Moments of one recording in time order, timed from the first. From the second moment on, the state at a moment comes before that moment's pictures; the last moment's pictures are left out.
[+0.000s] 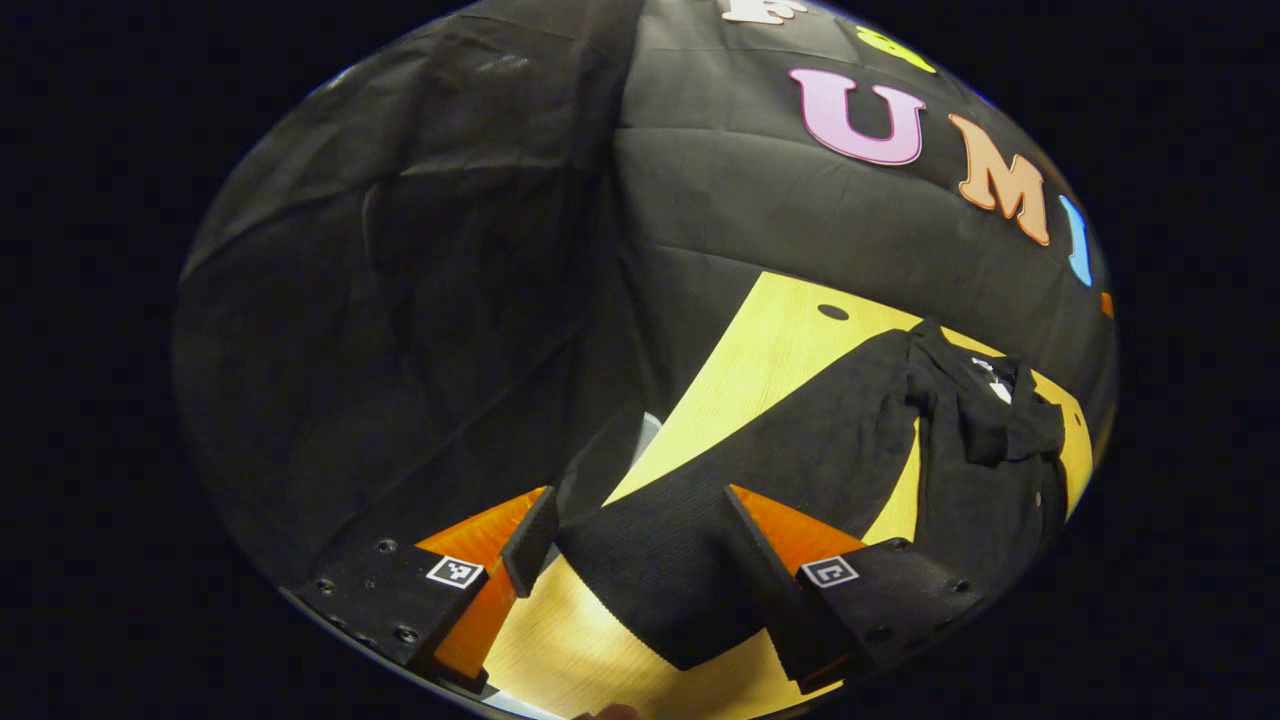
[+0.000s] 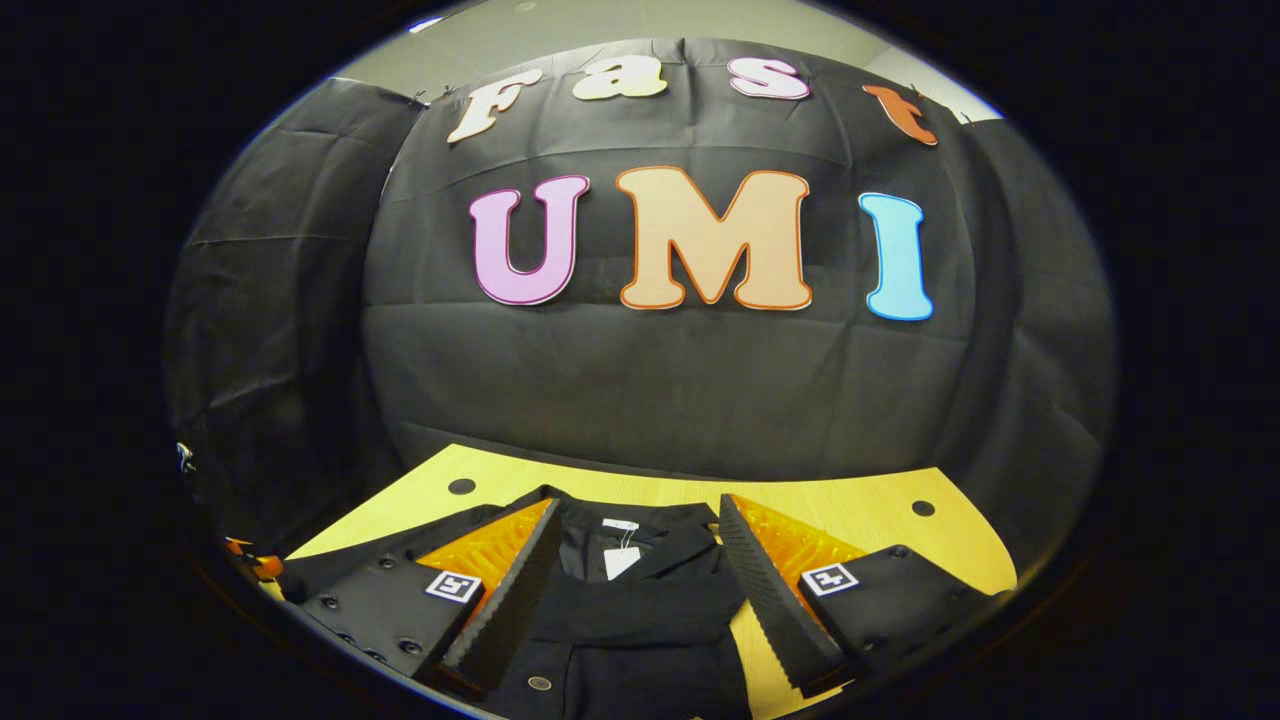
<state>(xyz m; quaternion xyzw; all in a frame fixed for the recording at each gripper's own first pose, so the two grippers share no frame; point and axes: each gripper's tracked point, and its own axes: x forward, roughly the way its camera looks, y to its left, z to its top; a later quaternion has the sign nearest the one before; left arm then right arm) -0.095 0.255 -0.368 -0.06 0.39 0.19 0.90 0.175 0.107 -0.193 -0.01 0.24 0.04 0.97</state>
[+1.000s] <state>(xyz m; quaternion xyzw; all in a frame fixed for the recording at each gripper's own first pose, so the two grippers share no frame) -0.090 0.213 -0.391 -0.06 0.42 0.14 0.90 0.158 0.067 -0.176 -0.03 0.23 0.02 0.97</state>
